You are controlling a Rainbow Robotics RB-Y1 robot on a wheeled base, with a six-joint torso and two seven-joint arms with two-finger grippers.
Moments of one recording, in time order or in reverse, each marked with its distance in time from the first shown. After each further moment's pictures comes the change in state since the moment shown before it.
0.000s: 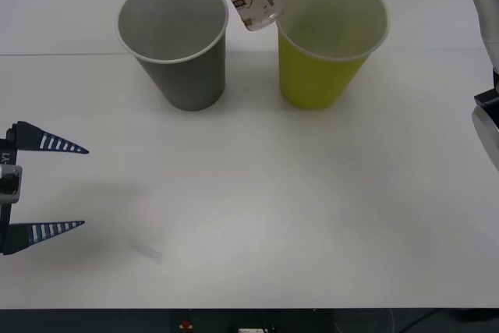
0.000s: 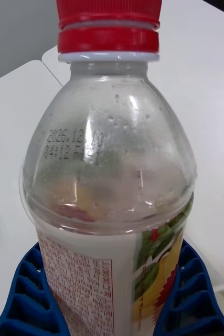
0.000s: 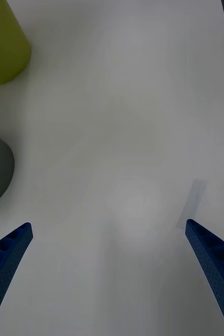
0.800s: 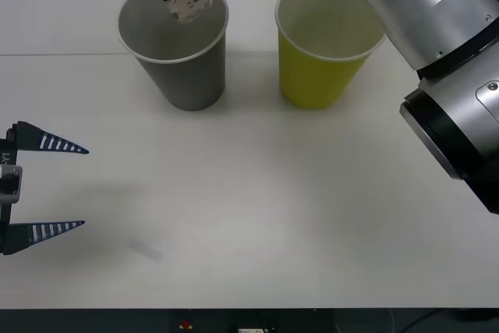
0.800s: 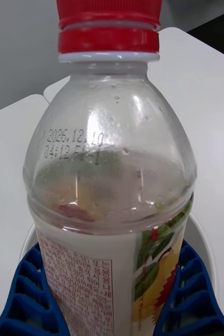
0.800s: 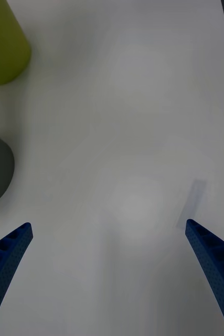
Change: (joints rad) right arm -0.148 0.198 0.163 0.321 0.078 0.333 0.023; left arm 0.000 0.000 0.000 0.000 0.000 0.000 0.000
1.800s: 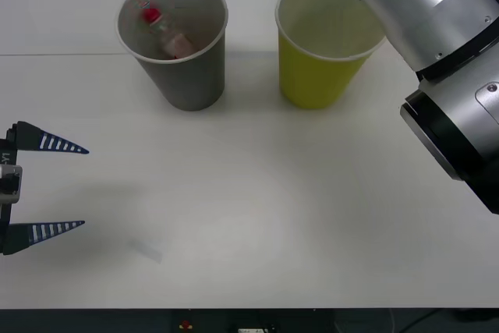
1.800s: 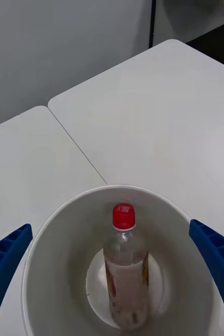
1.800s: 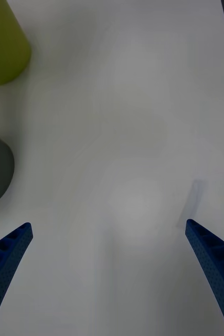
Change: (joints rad) right arm 0.003 -0.019 -0.006 -0.012 -0.039 0.019 0.000; left arm 0.000 0.000 0.000 0.000 0.000 0.000 0.000
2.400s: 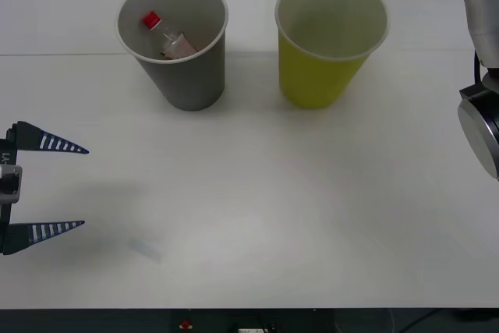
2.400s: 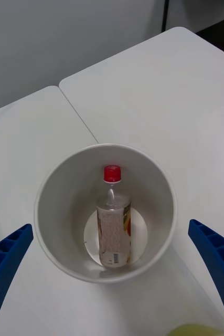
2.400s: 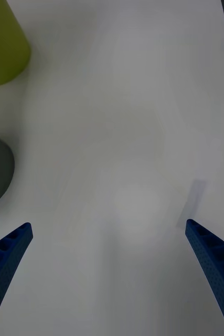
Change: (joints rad) right arm 0.134 -0.153 -0.204 -0.324 -0.062 -0.332 0.055; left arm 0.000 0.000 0.000 0.000 0.000 0.000 0.000
